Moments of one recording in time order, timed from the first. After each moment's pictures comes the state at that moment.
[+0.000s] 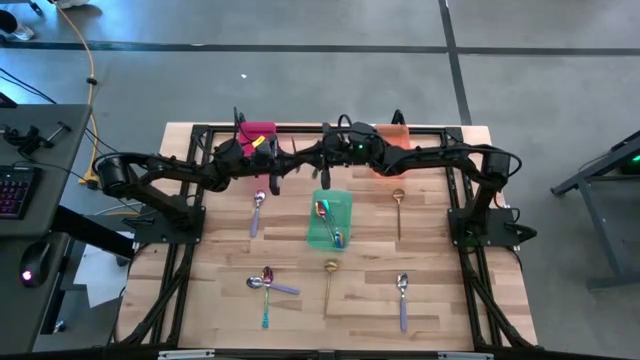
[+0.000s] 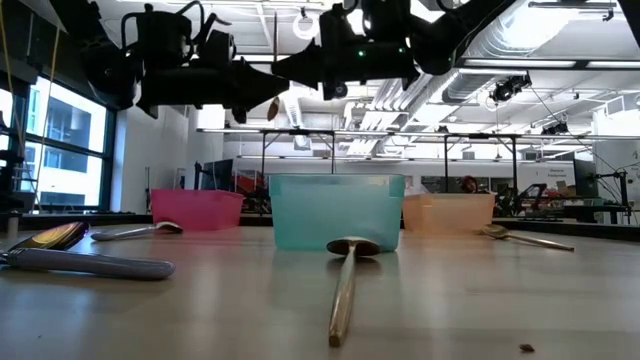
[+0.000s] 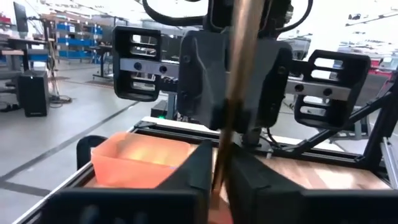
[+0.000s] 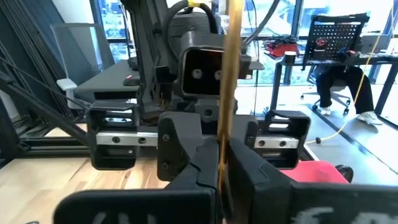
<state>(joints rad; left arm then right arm) 0.48 1.44 0.44 1.11 0.36 -0.14 -0.31 1.80 1.16 0.61 -0.33 -0.02</state>
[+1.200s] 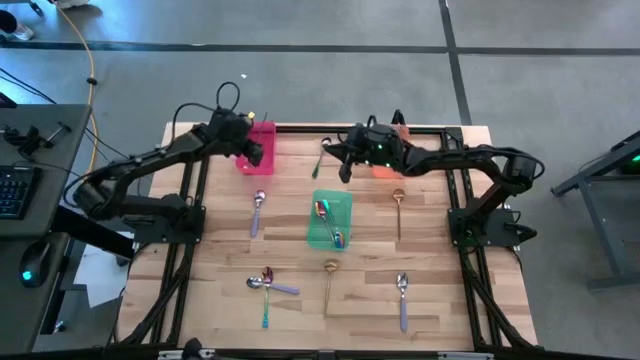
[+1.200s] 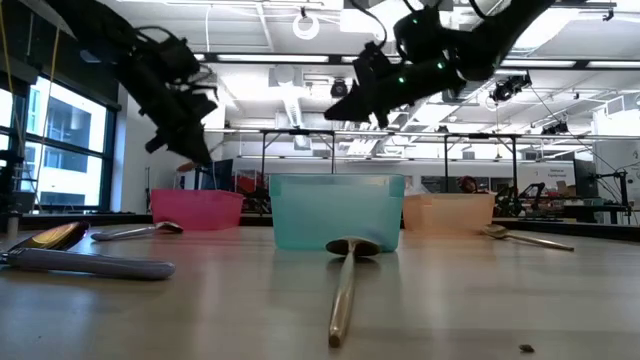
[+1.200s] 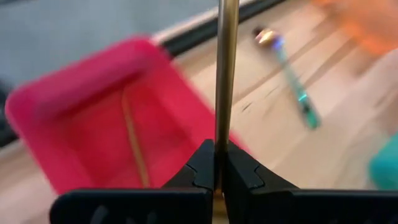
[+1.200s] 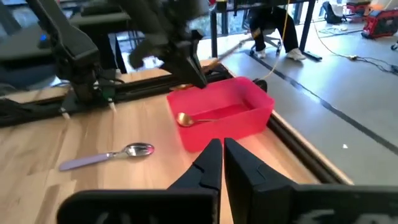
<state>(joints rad) 0.86 1.20 0.67 -0.27 0.12 -0.14 -0.40 1.61 0.88 0.50 -0.13 0.02</state>
